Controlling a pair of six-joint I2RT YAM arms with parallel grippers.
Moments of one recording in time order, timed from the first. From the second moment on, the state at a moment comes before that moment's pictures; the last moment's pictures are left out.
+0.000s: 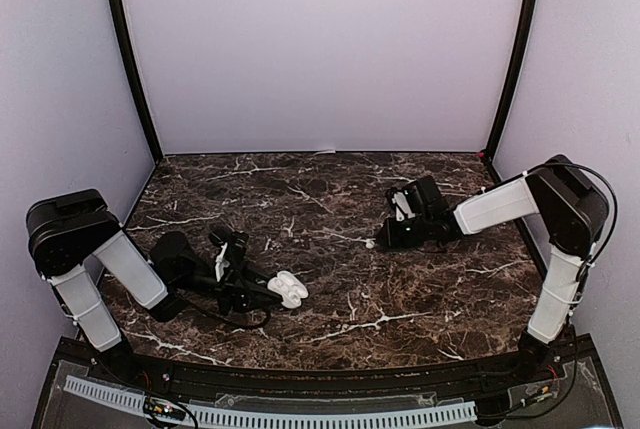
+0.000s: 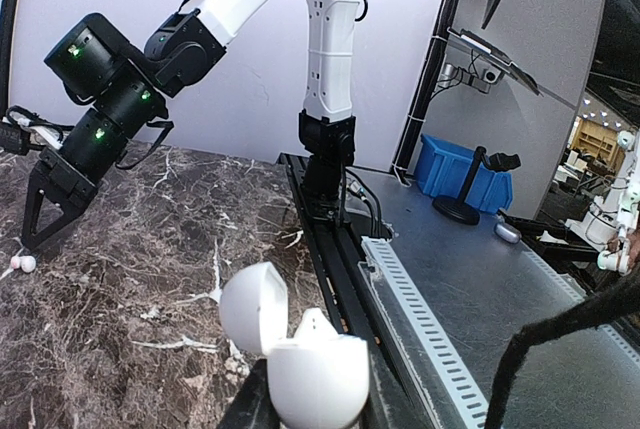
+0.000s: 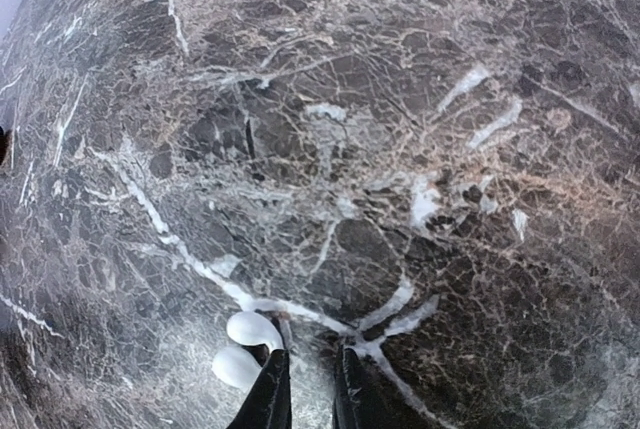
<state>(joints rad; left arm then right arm) -0.73 1.72 0.28 1.51 1.00 -0.31 0.58 1.84 0.92 0.08 -0.16 0.42</state>
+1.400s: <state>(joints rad) -0.73 1.70 0.28 1.50 1.00 -0.29 0.58 1.90 1.00 0.04 -0.23 0.38</state>
